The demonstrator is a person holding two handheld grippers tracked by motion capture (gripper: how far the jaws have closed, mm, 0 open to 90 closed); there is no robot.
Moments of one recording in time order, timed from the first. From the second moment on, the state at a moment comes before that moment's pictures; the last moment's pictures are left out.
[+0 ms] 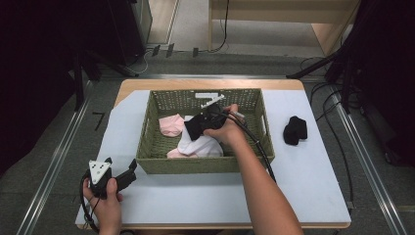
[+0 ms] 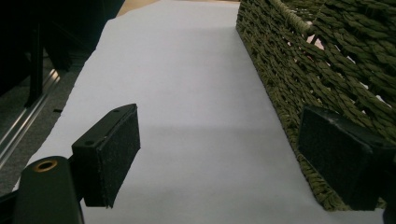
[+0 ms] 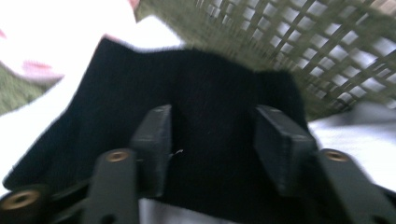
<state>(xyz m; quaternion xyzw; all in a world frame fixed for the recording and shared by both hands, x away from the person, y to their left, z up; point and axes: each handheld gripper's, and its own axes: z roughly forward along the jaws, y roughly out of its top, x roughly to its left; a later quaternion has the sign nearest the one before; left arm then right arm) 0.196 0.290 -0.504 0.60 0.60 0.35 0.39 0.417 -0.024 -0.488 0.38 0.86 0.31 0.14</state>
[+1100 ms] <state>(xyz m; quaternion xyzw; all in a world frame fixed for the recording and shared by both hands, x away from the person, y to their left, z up) 0.196 0.291 -0.504 0.60 0.60 0.35 0.39 0.392 -0.067 -0.413 0.39 0.72 0.51 0.27</state>
